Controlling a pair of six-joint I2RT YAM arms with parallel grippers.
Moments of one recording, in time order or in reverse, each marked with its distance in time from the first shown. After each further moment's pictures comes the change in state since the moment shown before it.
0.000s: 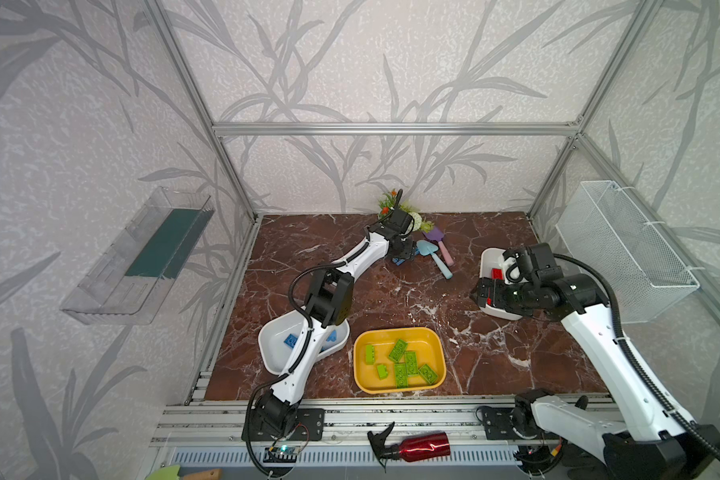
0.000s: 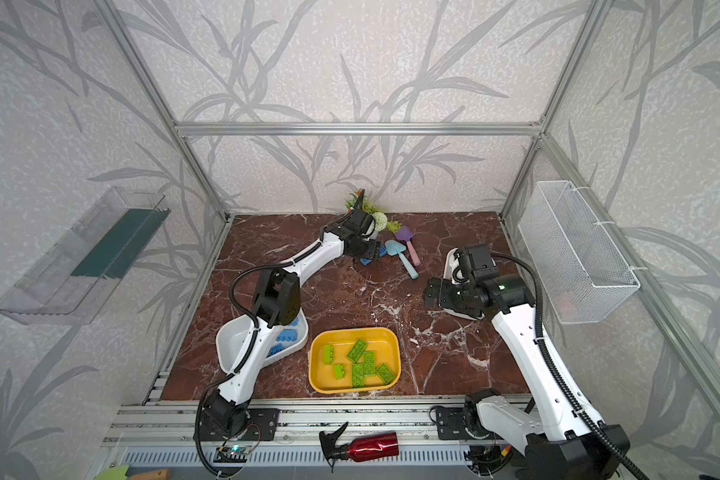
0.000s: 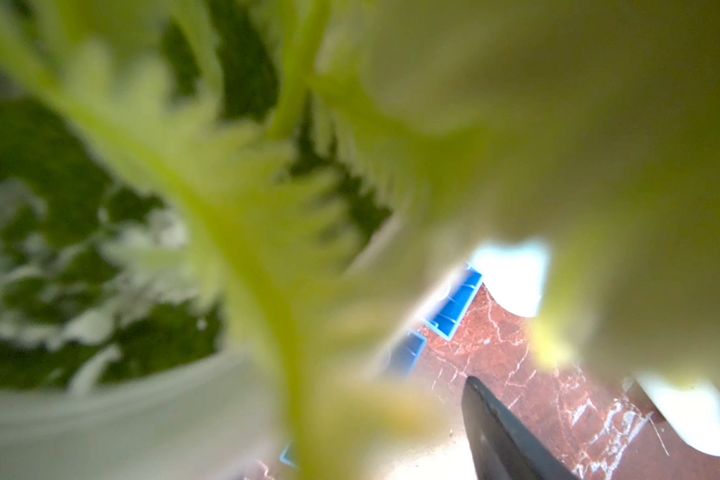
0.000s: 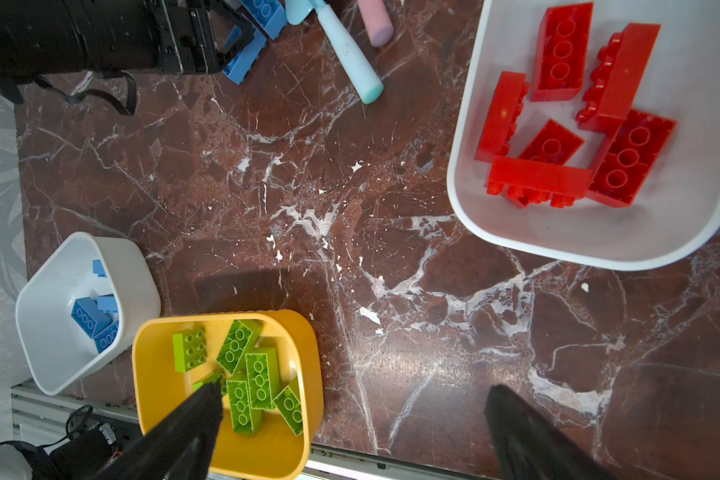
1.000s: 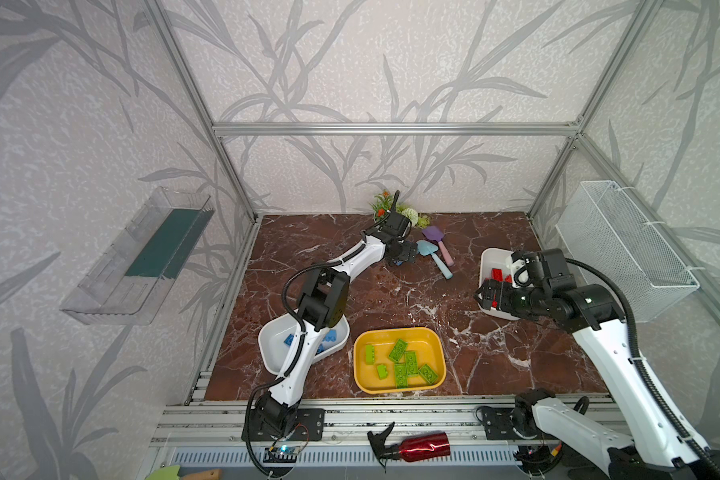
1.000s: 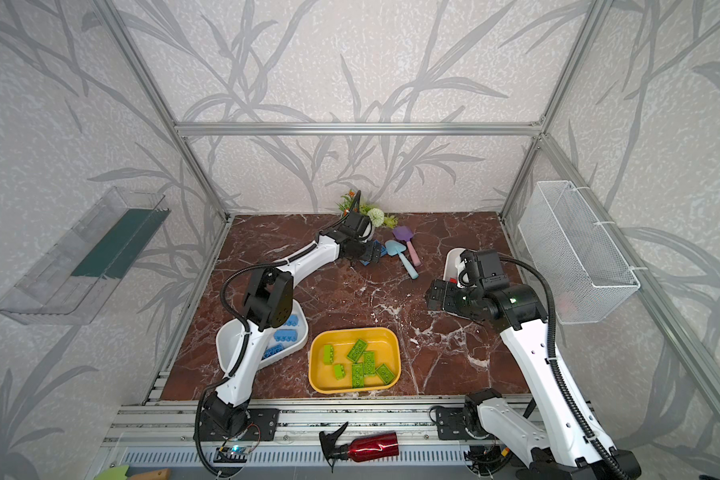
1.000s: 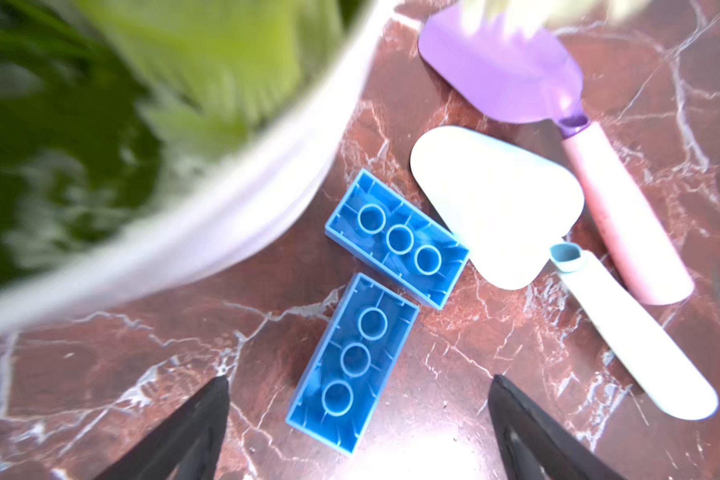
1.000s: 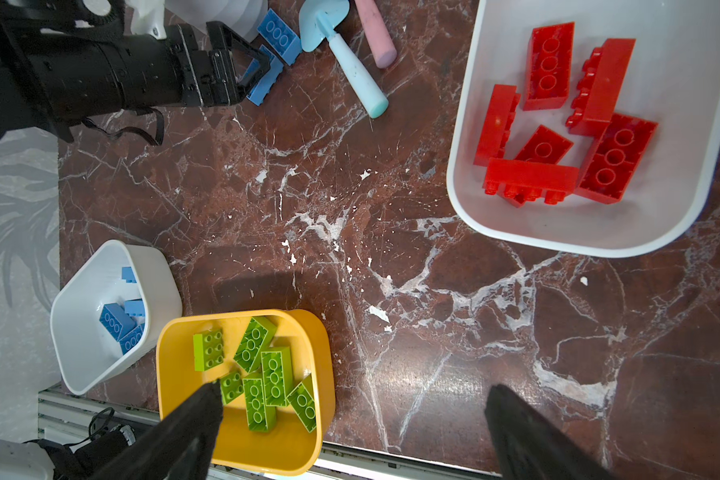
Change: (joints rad) left arm 0.003 -0.124 -0.201 0.141 -0.011 0.004; right arm 0.000 -0.087 0.000 -0.016 -0.001 0.040
